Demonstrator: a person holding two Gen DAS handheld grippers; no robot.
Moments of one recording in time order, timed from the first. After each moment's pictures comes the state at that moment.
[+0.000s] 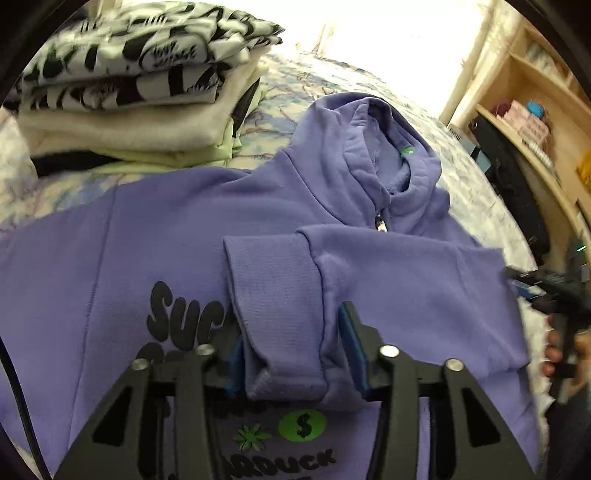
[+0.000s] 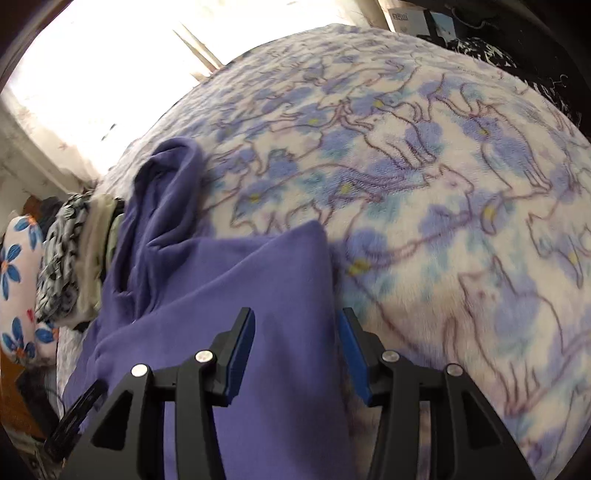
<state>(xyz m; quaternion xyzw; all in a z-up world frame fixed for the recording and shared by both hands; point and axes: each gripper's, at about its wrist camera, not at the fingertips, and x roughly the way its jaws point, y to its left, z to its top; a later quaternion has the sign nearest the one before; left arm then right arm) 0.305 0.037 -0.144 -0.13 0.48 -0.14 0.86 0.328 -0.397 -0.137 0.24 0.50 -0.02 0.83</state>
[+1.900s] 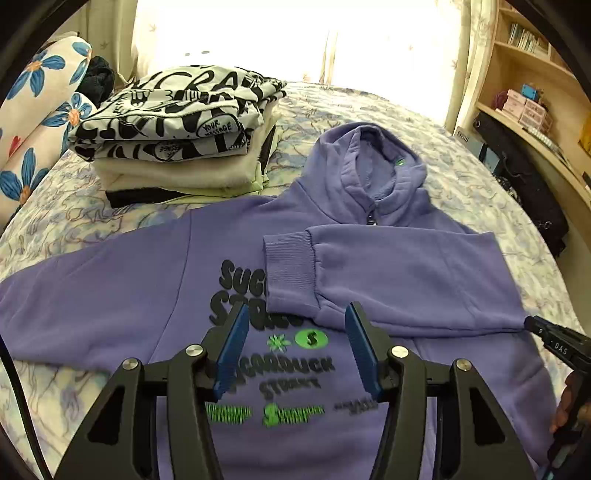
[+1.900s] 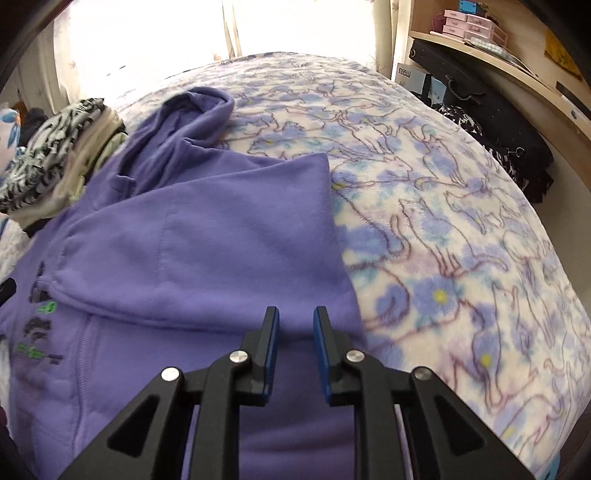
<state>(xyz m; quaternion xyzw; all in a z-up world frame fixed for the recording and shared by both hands) 0.204 0.038 -0.073 -0.05 0.42 -0.07 0.90 0.179 -0.305 -0.103 0.05 0.48 -0.09 0.87</state>
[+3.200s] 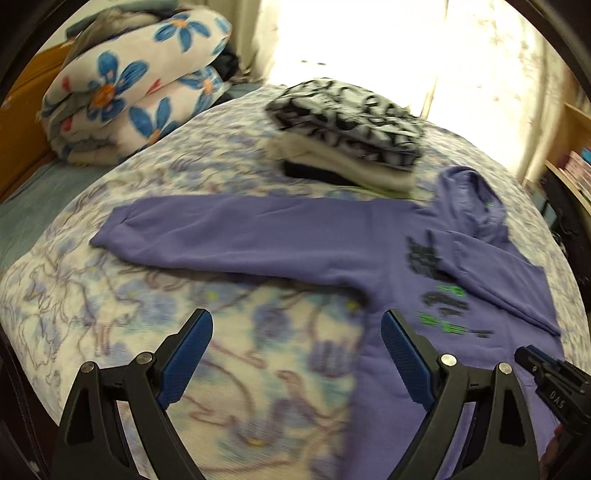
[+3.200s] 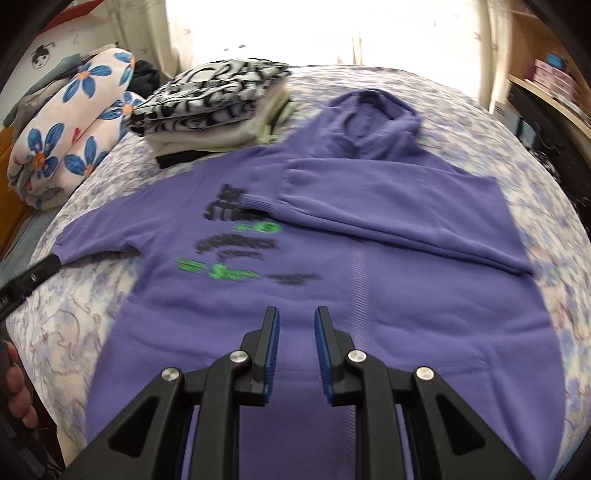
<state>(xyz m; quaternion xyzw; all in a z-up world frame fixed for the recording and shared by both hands) 0.078 0.224 -0.060 -0.11 0.41 0.09 0.90 0.119 -0.063 -0.089 0.00 0.46 0.07 0.88</state>
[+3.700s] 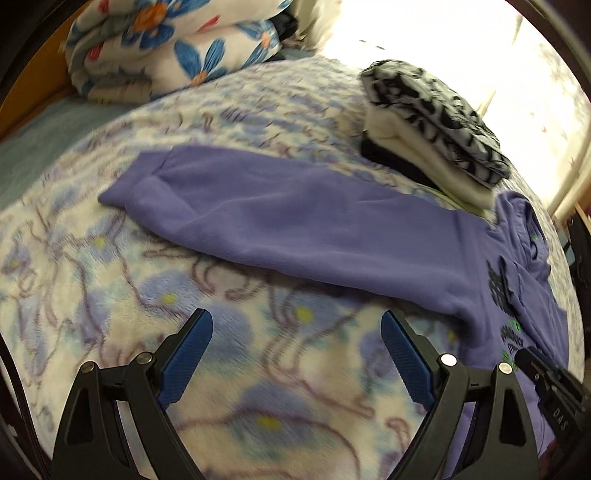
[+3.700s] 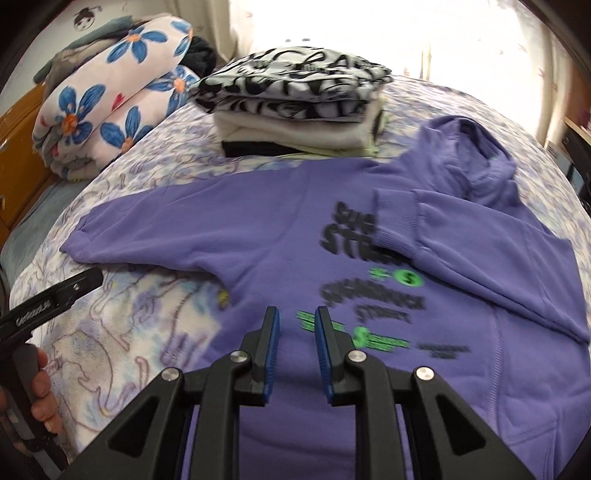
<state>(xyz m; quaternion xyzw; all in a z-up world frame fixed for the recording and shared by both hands) 0.116 0.330 -0.127 -0.20 0.45 0.12 0.86 0.161 0.054 -0.109 -0.05 0.46 0.14 0.87</state>
